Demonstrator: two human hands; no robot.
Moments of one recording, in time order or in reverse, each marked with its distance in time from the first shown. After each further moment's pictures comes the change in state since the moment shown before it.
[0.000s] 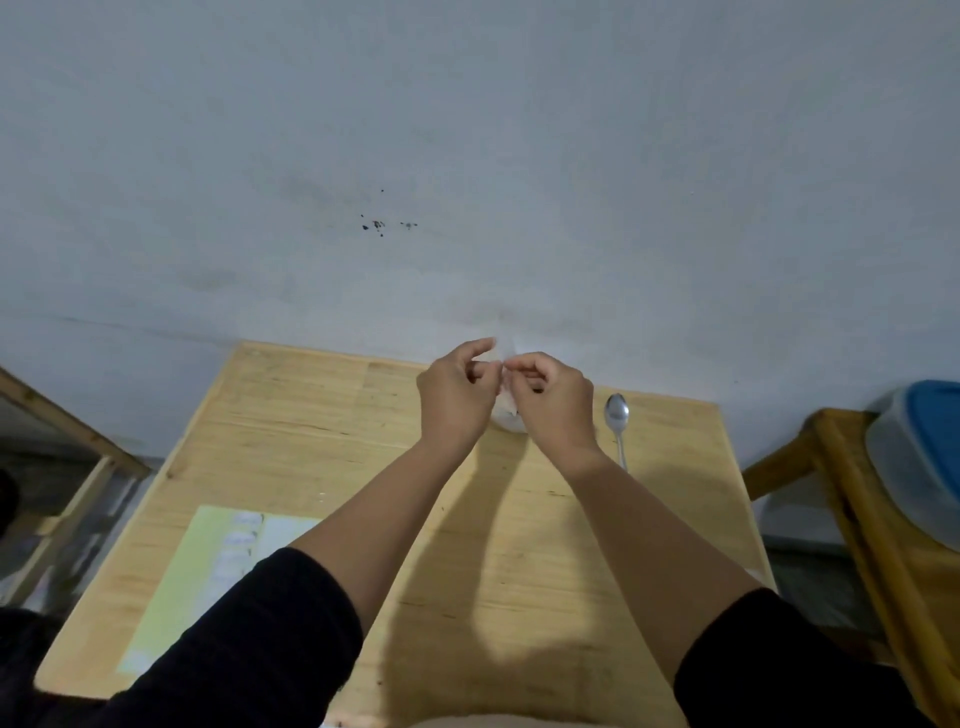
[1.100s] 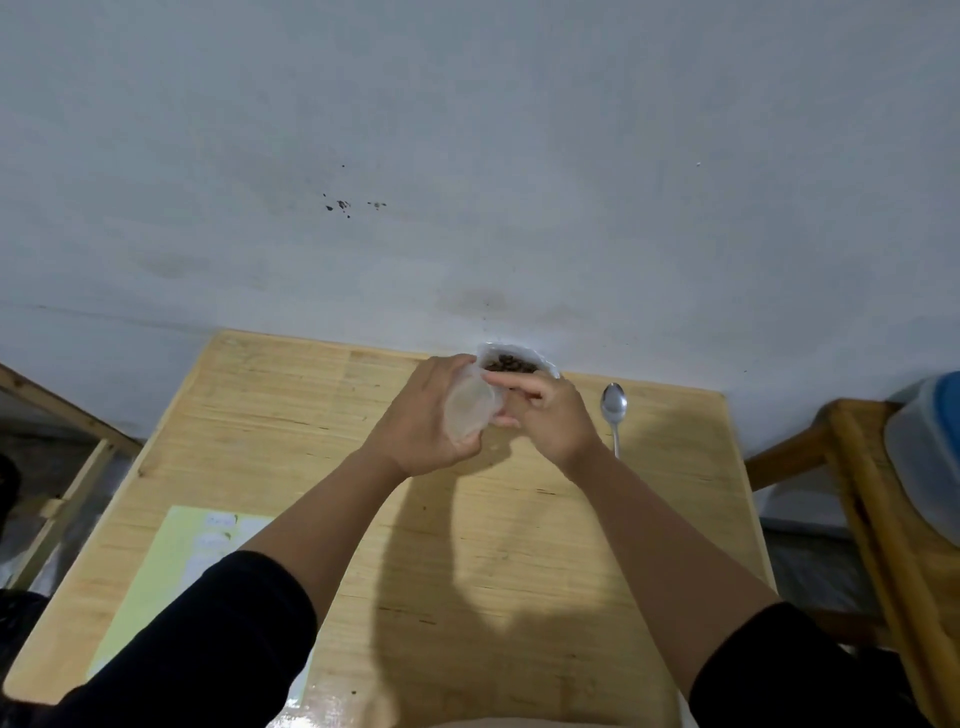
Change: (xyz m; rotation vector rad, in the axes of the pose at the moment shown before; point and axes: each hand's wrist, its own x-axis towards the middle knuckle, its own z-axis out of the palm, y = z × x) left_hand 0.022 -0.072 -0.006 0.446 -0.363 0.476; right_hand 0.015 0.038 -0.019 0.219 -0.373 0.119
